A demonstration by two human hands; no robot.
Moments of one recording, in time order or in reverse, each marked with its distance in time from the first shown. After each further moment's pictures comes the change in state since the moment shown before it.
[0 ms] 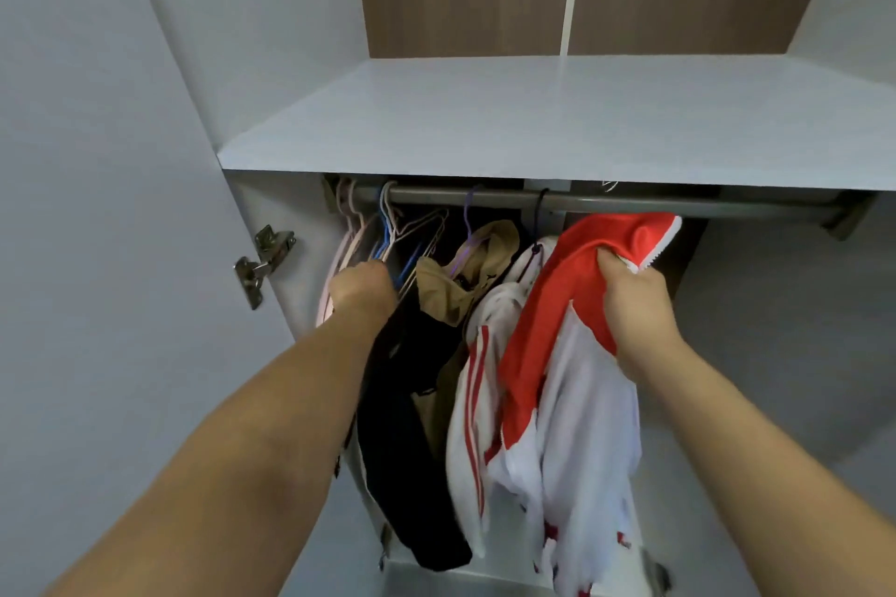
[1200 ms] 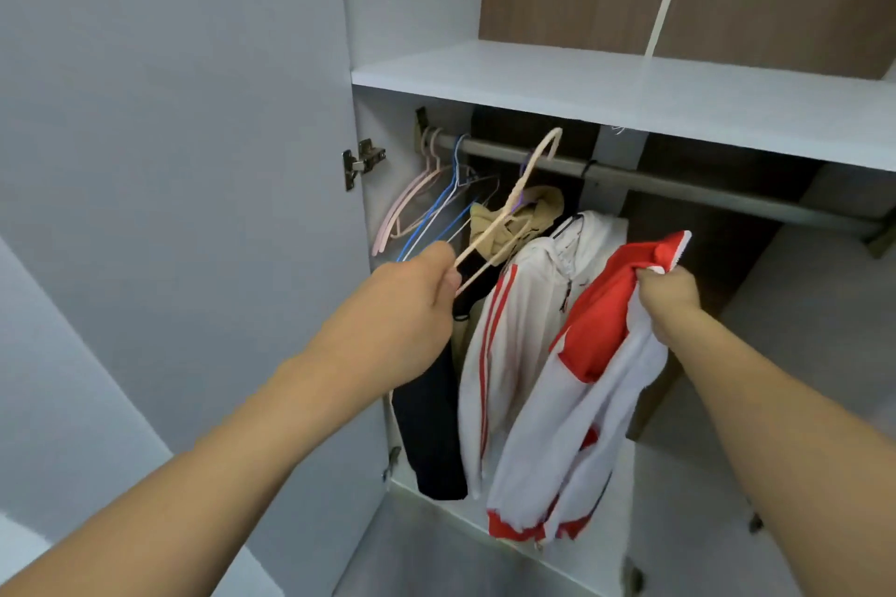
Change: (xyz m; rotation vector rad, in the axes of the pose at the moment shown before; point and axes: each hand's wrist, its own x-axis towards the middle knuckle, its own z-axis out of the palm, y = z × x) left_hand -0.354 0.026 -0.118 -0.653 0.198 0.134; right_hand 0.020 0.046 -0.080 -0.460 -0.091 0.125
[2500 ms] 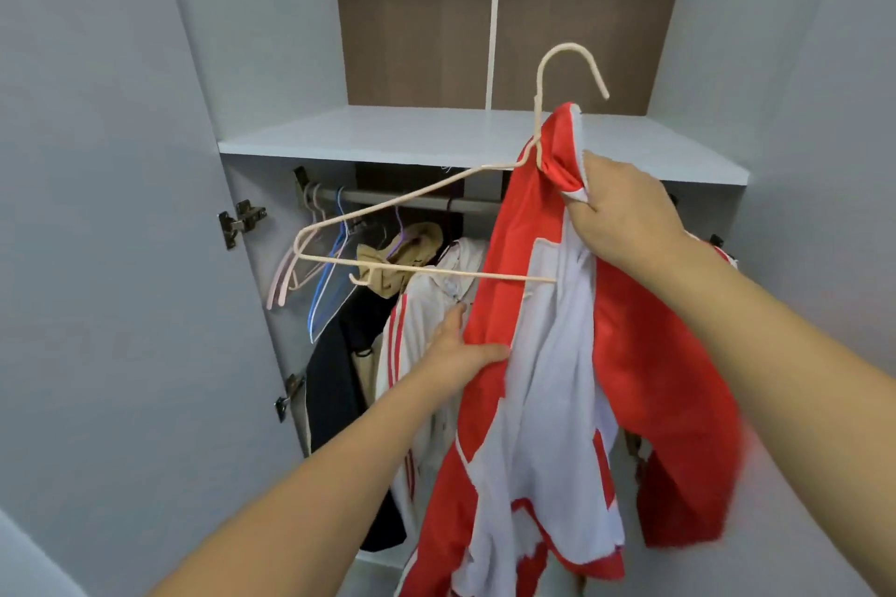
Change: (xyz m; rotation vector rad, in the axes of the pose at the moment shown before) left_hand 0.037 0.076 0.166 -0.656 -0.343 -0.150; right_hand -0.117 -0.089 -0.168 -0.727 0.264 -1.162
